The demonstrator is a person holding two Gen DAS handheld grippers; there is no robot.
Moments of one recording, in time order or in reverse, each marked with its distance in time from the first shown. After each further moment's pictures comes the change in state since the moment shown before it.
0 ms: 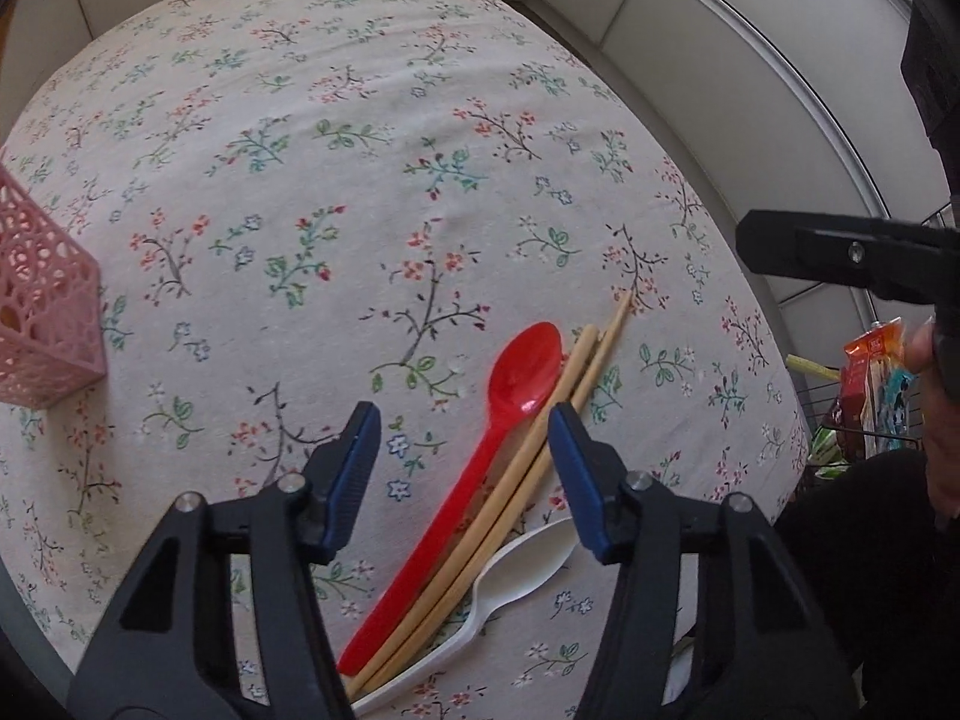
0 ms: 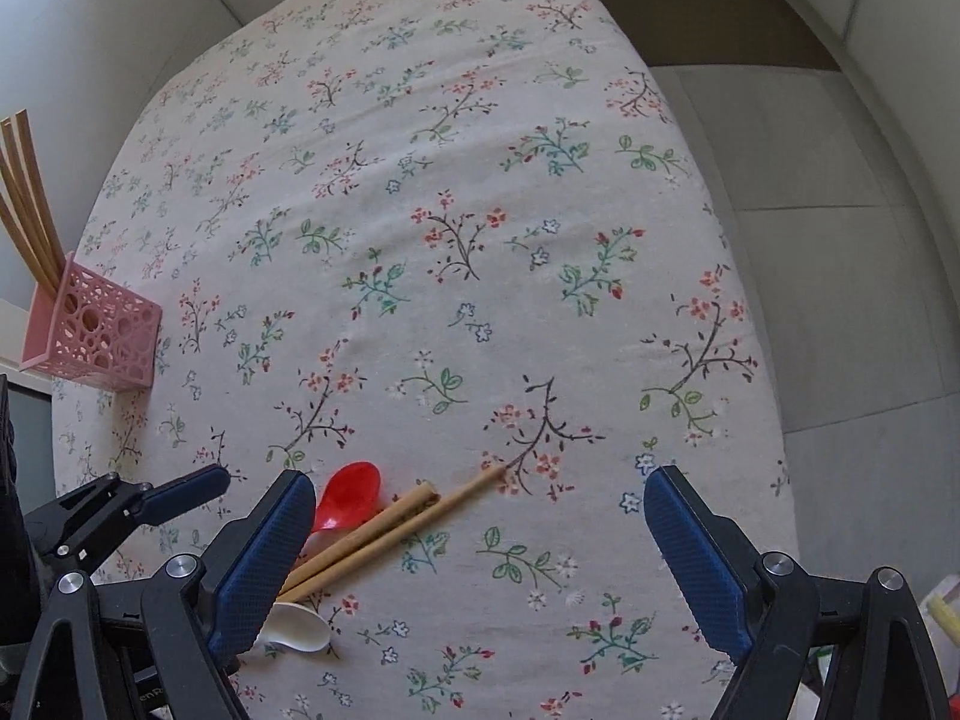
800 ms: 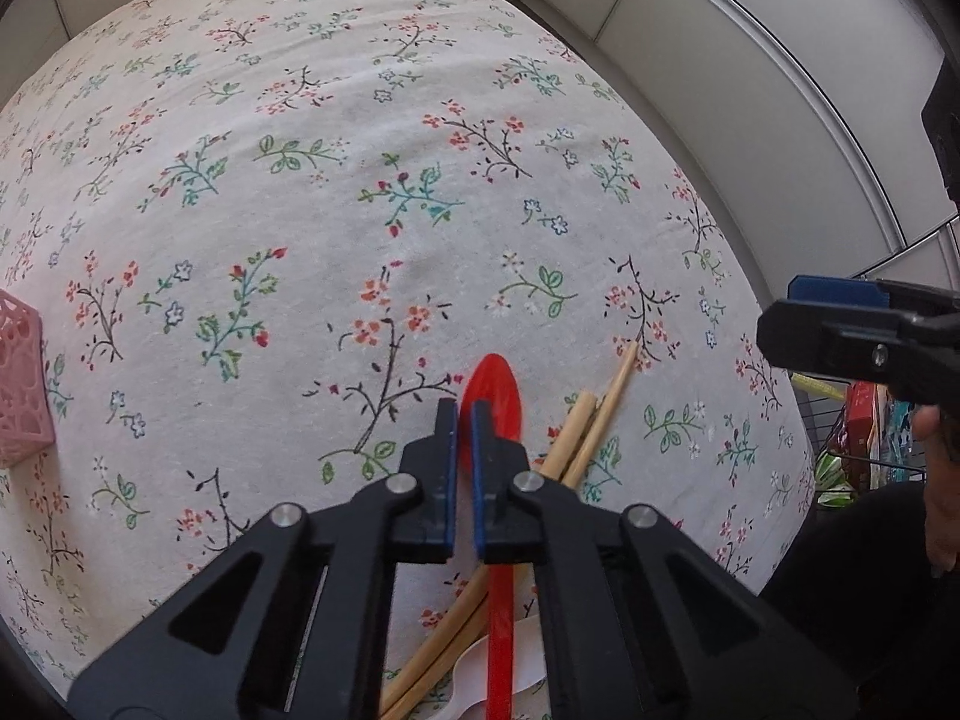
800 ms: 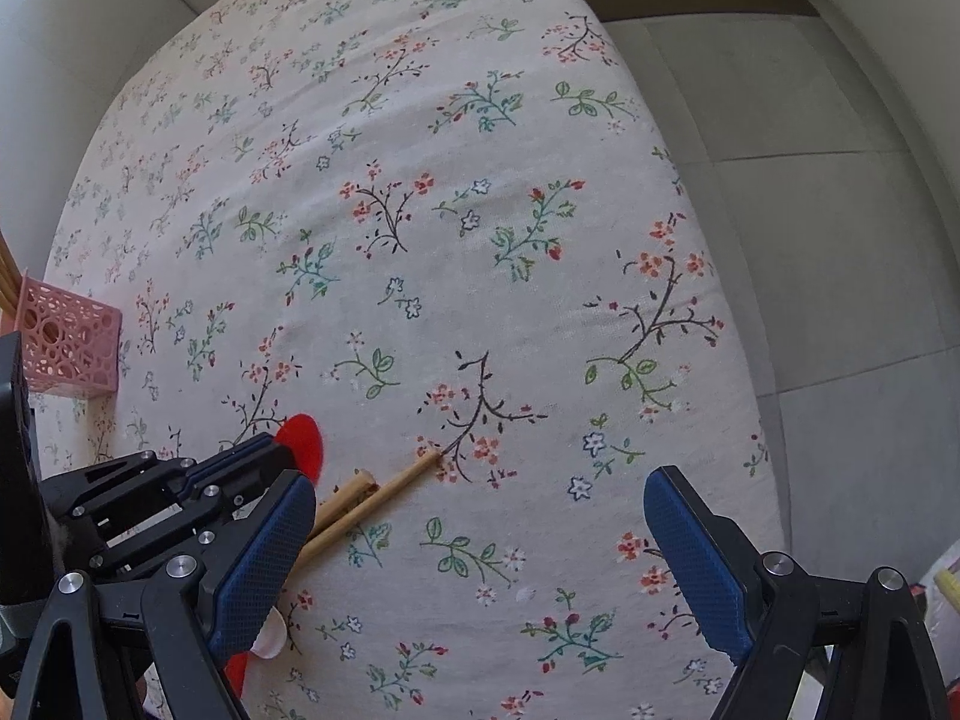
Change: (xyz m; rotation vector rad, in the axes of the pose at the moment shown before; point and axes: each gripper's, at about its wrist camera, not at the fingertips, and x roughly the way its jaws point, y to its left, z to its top) left arm 0.033 -0.005 0.029 -0.007 0.005 -0.013; right arm 0.018 -0.025 -0.001 0.055 0.068 -0.002
